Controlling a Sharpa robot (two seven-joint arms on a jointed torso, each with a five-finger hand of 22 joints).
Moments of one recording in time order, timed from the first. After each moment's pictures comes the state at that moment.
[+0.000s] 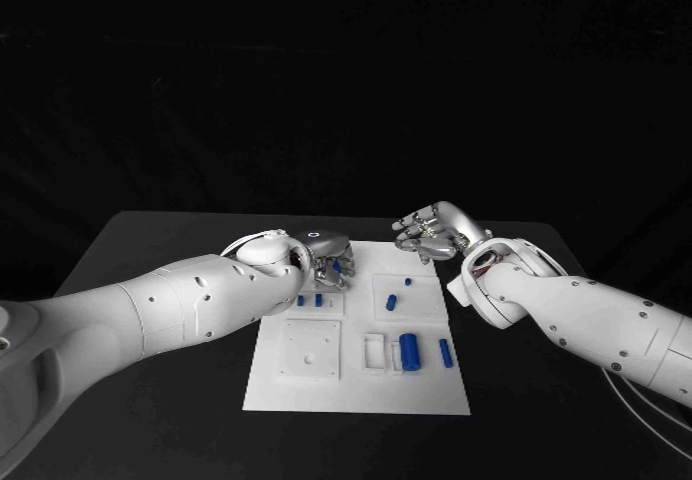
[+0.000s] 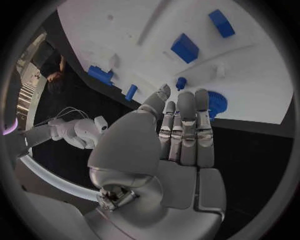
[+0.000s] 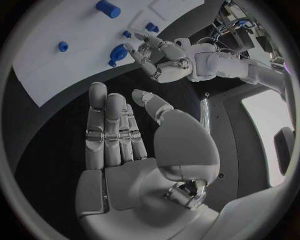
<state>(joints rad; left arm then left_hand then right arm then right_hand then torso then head) 1.33 -0.34 -0.24 1.01 -1.40 -0.19 0.02 1.38 -0.05 0.14 -0.20 0.17 1.11 0.07 0.06 0.06 1.14 0.07 0.06 0.06 1.28 -0.04 1.04 0.35 0.05 1.20 -0.06 0.21 1.31 0.99 -0.77 0.28 1.41 -1.21 -0.49 -0.03 1.17 -0.14 0.46 -0.23 0.50 1.06 0.13 0.06 0.06 1.25 0.06 0.07 0.06 1.35 -0.03 0.85 0.72 0.12 1.47 -0.06 0.19 1.23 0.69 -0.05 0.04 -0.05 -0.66</state>
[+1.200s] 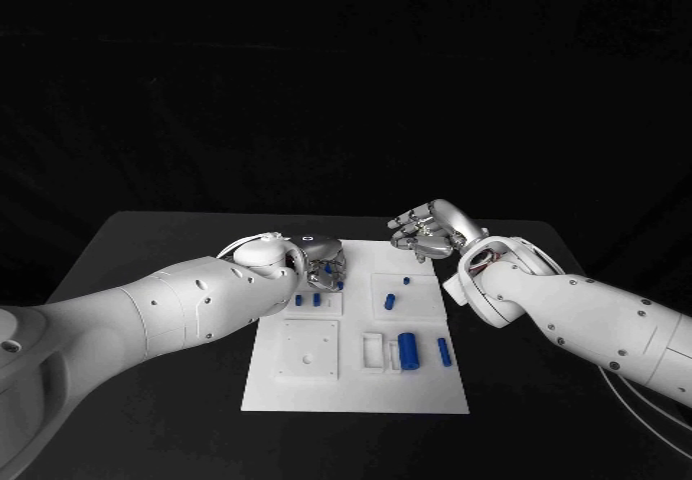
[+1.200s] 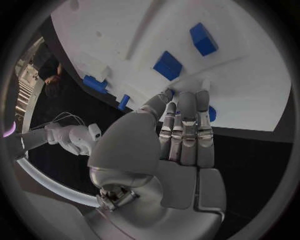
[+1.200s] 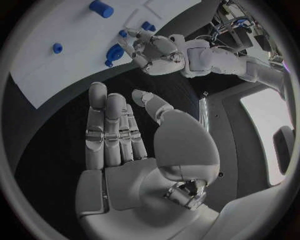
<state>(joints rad) 1.32 -0.33 -0.24 0.95 -1.43 -0.15 0.02 1.37 -0.02 0.24 -0.13 0.19 1.08 0.08 0.06 0.06 1.13 0.08 0.06 0.06 1.26 -0.02 1.06 0.31 0.06 1.19 -0.05 0.25 1.31 0.99 -0.77 0.28 1.43 -1.20 -0.49 -0.03 1.17 -0.14 0.46 -0.23 0.50 1.06 0.12 0.06 0.06 1.25 0.07 0.07 0.06 1.35 -0.03 0.86 0.71 0.12 1.47 -0.06 0.19 1.23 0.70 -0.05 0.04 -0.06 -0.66</state>
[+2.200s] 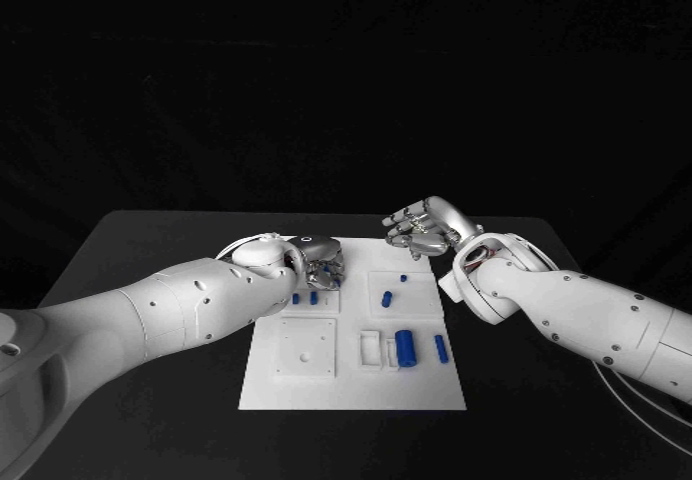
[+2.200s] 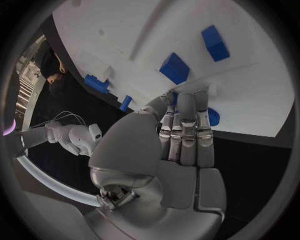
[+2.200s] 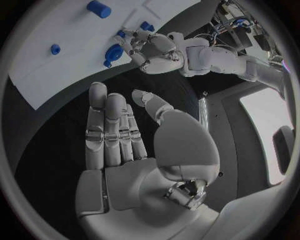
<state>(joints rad) 1.31 -0.32 -0.24 0.94 -1.41 -0.14 0.02 1.41 -0.03 0.25 -0.14 0.18 1.15 0.10 0.06 0.06 1.22 0.05 0.05 0.06 1.28 -0.04 1.08 0.32 0.06 1.19 -0.05 0.30 1.31 0.99 -0.77 0.28 1.43 -1.20 -0.49 -0.03 1.17 -0.14 0.46 -0.23 0.50 1.06 0.12 0.06 0.06 1.25 0.07 0.07 0.06 1.35 -0.03 0.87 0.71 0.12 1.47 -0.06 0.19 1.23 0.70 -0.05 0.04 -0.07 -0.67</state>
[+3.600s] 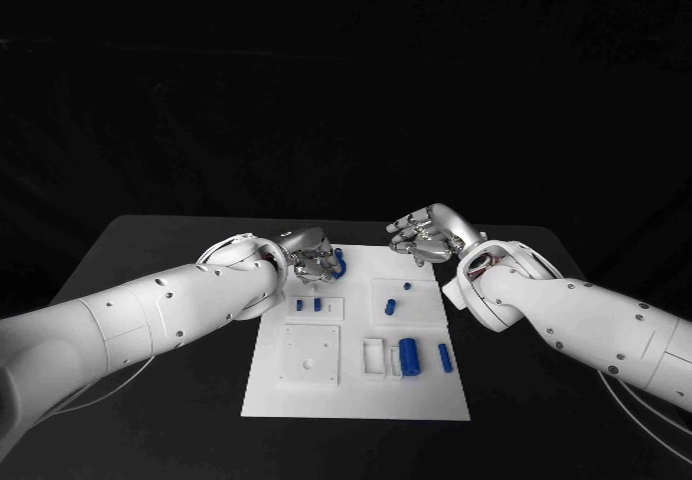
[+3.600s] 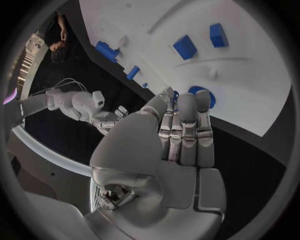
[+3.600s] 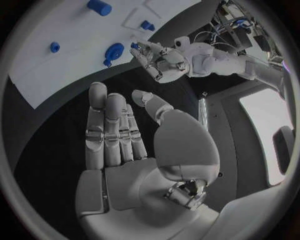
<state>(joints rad) 1.30 -0.45 -0.15 1.07 -1.18 -0.21 0.03 1.41 0.03 0.20 -0.21 0.19 1.19 0.10 0.06 0.06 1.28 0.05 0.05 0.06 1.32 -0.04 1.09 0.32 0.08 1.18 -0.06 0.41 1.31 0.99 -0.77 0.28 1.43 -1.20 -0.49 -0.03 1.17 -0.14 0.46 -0.22 0.50 1.06 0.12 0.06 0.06 1.25 0.07 0.07 0.06 1.35 -0.03 0.87 0.70 0.12 1.47 -0.06 0.19 1.23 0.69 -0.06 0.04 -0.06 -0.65</state>
